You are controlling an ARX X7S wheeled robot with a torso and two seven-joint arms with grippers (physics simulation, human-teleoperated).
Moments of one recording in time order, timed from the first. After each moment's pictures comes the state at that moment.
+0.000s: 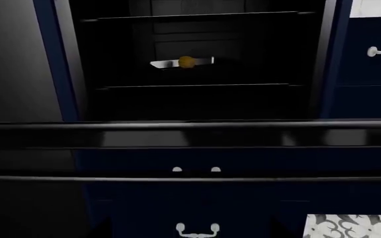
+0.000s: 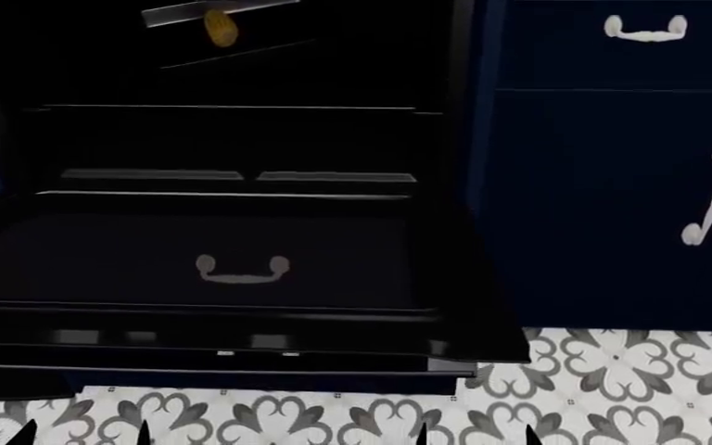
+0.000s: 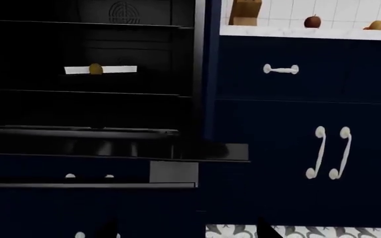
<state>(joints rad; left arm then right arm) -0.01 -0.11 0.12 0.01 -0.08 -0.04 -0.17 0.02 0.11 -0.14 0.02 0.08 -0.02 0.14</state>
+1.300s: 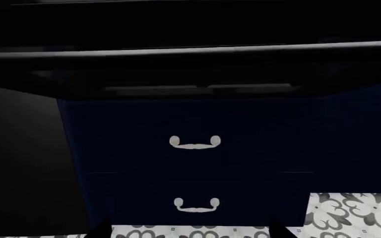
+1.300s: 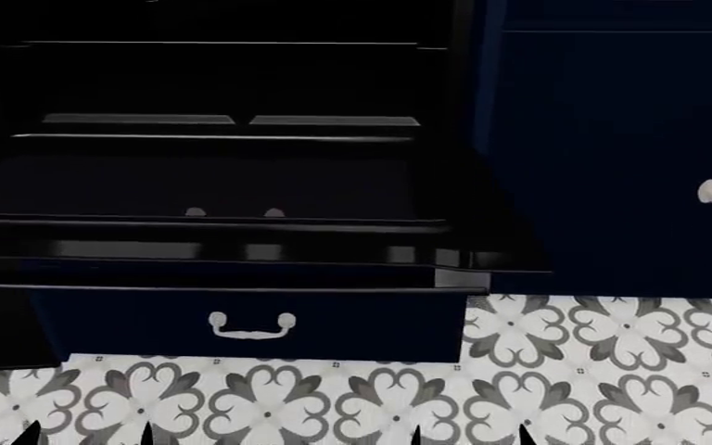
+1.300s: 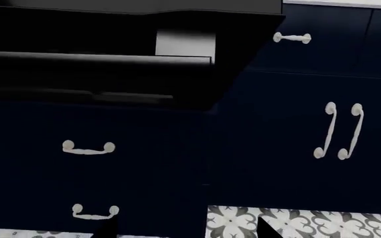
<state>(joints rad) -0.03 -0.15 0.18 -0.01 -0.13 -0.03 -0.22 0.04 0.16 -0.21 0.04 0.11 -0.03 0.19</state>
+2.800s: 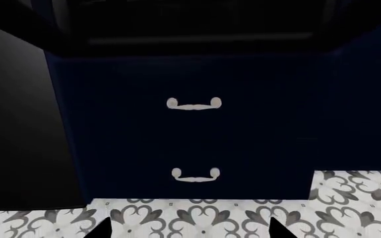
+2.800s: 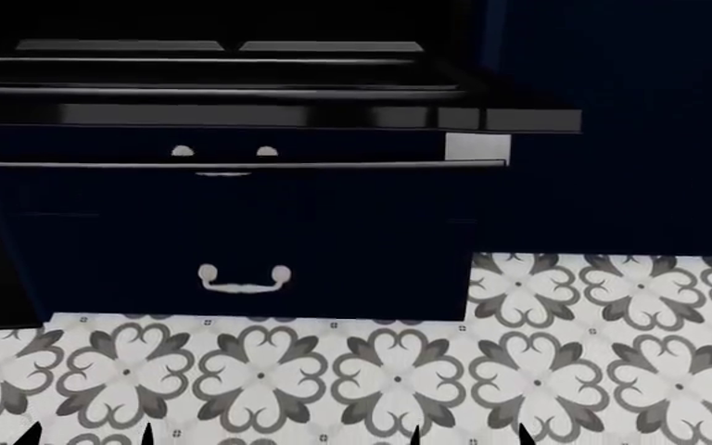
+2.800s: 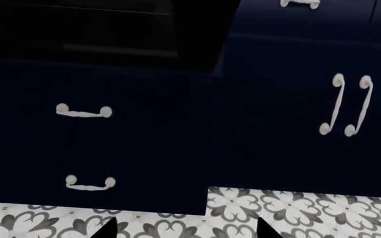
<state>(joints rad) -0.04 -0.18 0.22 -0.02 -0.17 -0.02 -0.26 0.05 0.19 -0.26 0.05 0.13 -0.05 0.23</state>
